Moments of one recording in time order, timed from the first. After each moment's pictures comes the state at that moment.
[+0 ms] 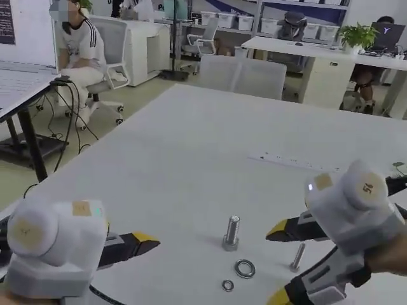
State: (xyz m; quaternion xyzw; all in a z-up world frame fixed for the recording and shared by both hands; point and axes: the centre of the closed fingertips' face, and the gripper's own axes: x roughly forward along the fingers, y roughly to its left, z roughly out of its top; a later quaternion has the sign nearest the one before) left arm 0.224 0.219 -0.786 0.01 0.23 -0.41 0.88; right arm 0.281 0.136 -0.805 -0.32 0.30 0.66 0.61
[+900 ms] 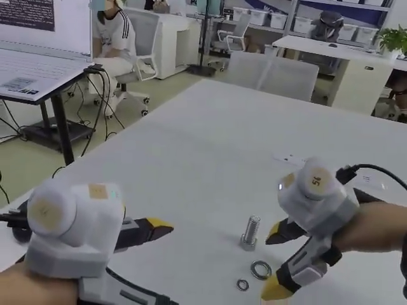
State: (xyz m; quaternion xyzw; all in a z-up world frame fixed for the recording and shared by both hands) left arm 0.228 0.223 -0.780 0.00 0.22 -0.39 0.90; right arm 0.316 0.149 -0.847 -0.42 0.35 0.64 0.54
